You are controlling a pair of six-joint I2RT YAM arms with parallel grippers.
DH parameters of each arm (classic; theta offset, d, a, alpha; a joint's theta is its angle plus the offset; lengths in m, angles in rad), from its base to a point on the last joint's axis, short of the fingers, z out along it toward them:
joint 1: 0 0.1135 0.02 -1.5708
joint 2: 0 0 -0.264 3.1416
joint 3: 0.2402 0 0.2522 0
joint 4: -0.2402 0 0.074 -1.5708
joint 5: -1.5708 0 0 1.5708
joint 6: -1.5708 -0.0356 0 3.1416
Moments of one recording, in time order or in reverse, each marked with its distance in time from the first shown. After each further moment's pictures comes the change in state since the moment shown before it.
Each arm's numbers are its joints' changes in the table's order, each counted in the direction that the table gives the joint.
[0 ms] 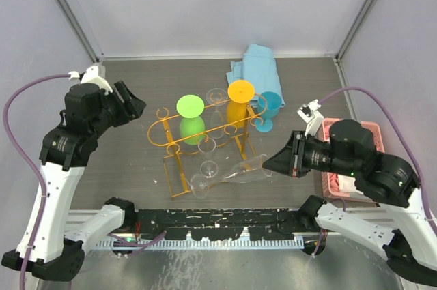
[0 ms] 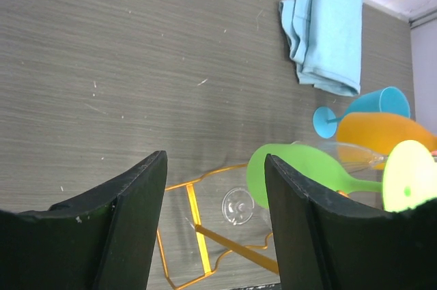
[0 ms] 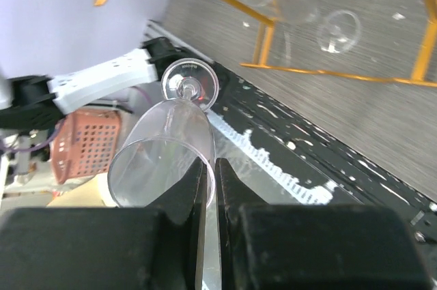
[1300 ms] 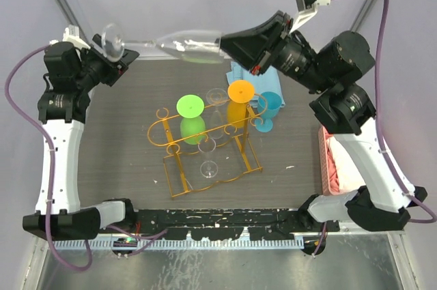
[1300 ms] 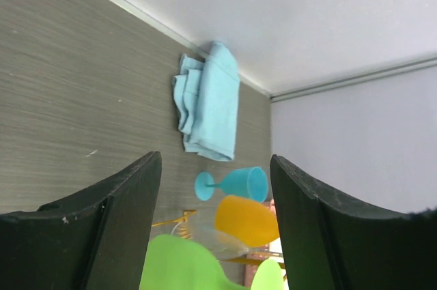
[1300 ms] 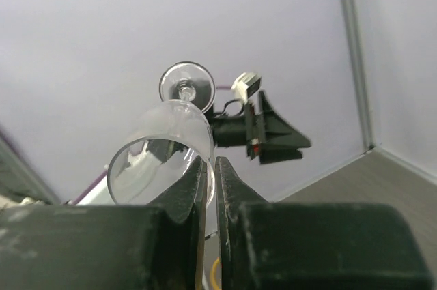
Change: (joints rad) left arm 0.284 0.294 0.266 0.230 -0.362 0.258; right arm -0.057 0.560 0.602 0.873 0.138 0.245
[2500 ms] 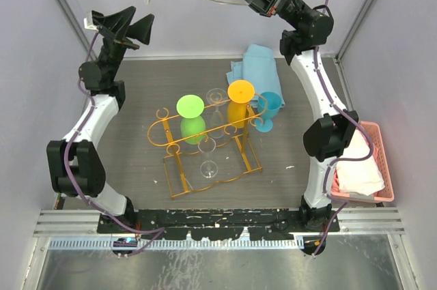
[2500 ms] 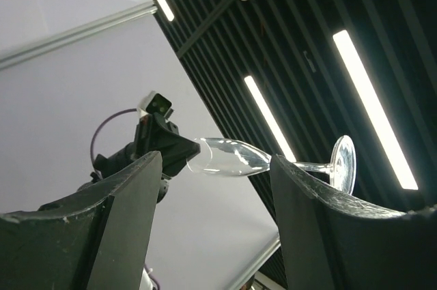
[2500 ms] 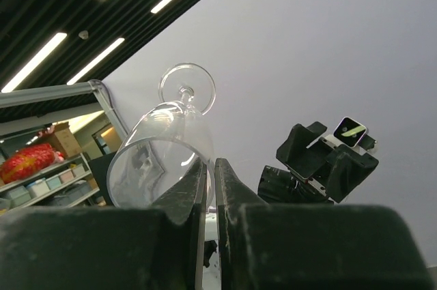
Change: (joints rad) left arm -0.043 0.342 -0.343 1.843 -0.203 1.289; right arm -0.498 0.687 0.235 1.284 0.466 -1.207
